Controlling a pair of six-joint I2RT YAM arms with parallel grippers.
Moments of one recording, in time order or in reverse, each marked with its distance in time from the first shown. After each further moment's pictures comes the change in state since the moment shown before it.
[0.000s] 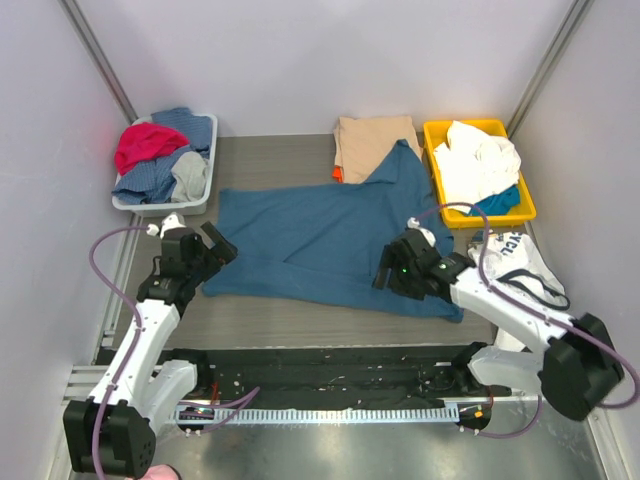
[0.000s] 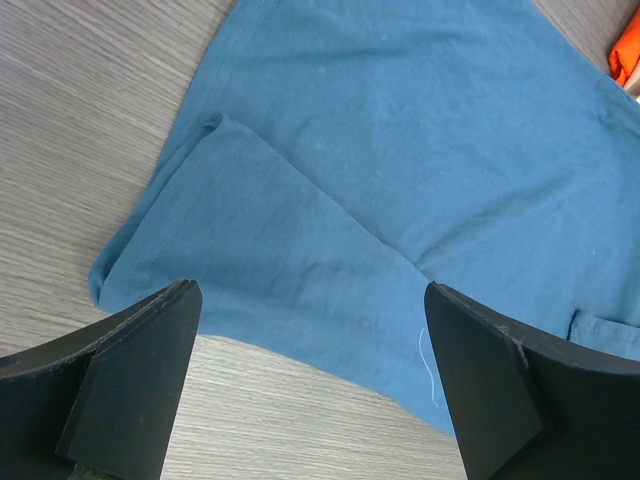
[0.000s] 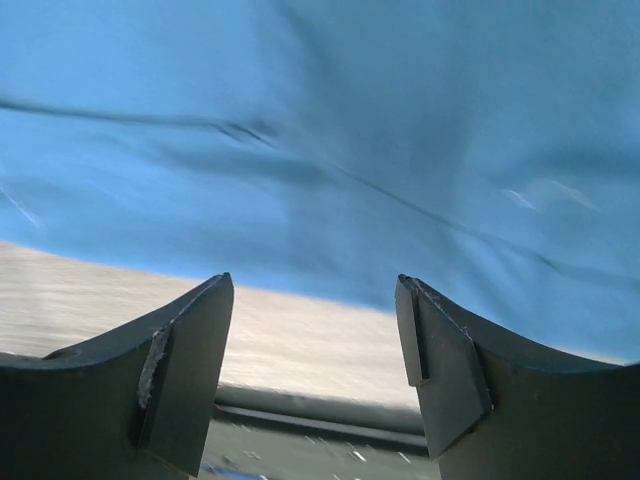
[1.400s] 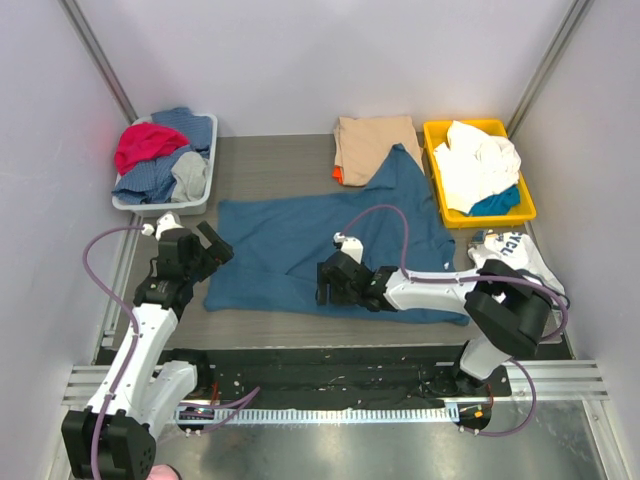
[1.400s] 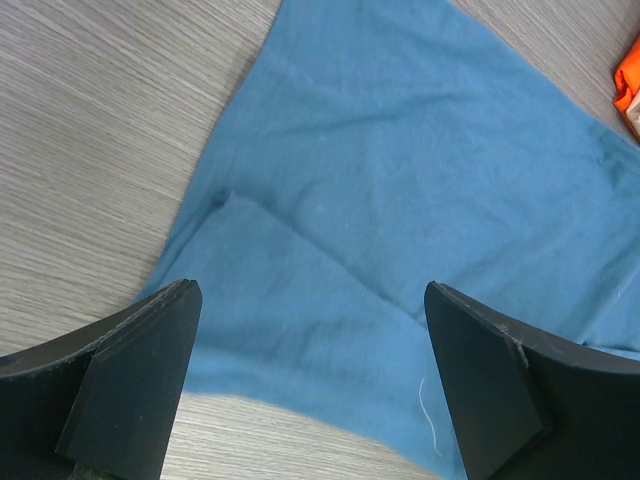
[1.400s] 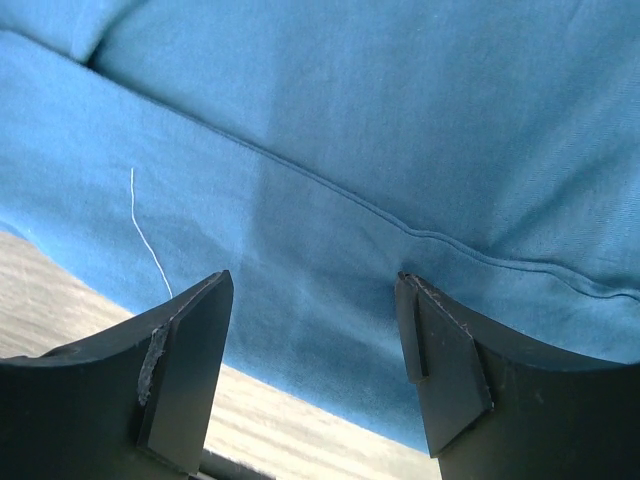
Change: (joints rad) left arm 0.000 -0.039 0.020 -0.038 -0.051 0.023; right arm 0.383 0.497 0.143 0.454 0.144 -0.005
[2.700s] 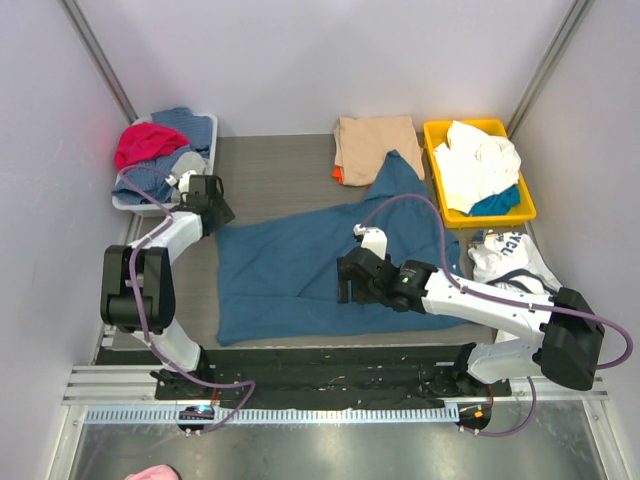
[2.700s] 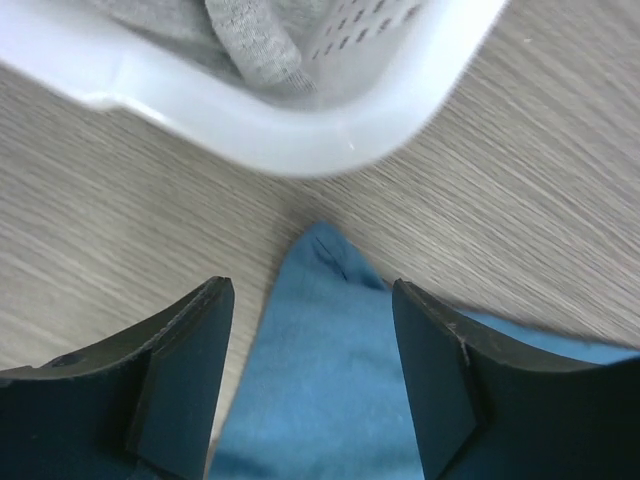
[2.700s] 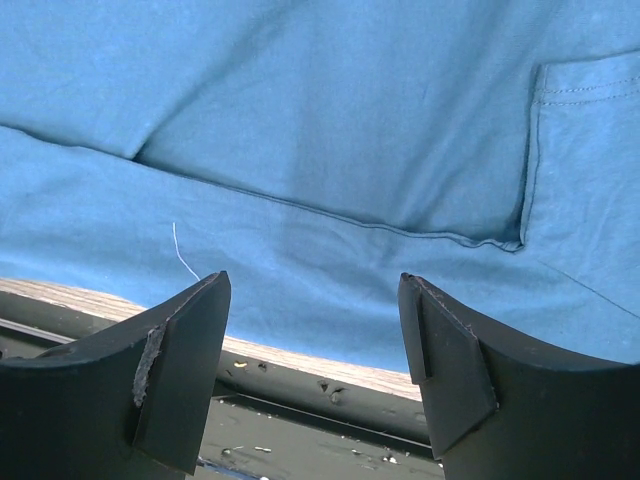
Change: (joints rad) left arm 0.023 0.829 0.416 0.211 -0.189 0.105; right arm 0.038 -0.321 0.079 -0.446 0.126 -0.014
